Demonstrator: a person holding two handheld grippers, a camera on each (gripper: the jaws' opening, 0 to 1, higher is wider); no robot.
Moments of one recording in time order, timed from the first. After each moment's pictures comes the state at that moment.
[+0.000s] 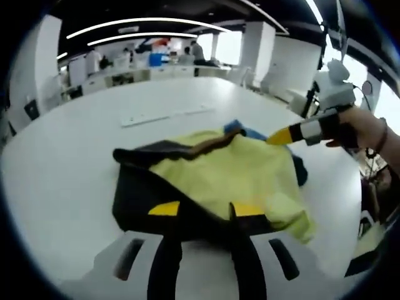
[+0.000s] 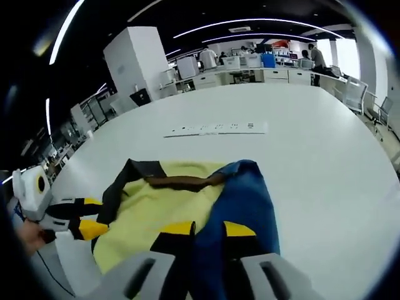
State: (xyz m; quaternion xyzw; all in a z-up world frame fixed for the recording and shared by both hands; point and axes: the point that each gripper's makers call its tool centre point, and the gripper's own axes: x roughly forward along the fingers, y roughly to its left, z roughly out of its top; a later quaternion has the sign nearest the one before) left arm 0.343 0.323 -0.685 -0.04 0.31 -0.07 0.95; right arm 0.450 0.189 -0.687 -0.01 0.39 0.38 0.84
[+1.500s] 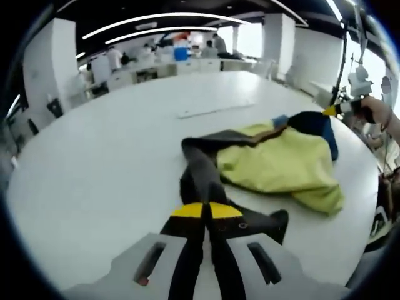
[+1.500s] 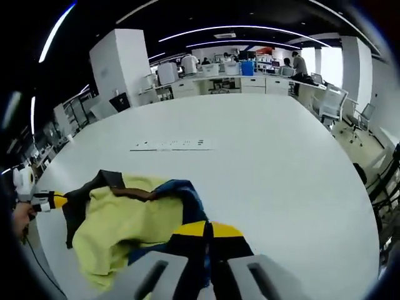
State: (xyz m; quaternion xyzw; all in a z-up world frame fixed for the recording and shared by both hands) left arm 0.301 0.437 -0.674 0.00 0.34 0.02 0.94; right arm 0.510 0.091 -0.650 -0.05 0.36 0.30 0.88
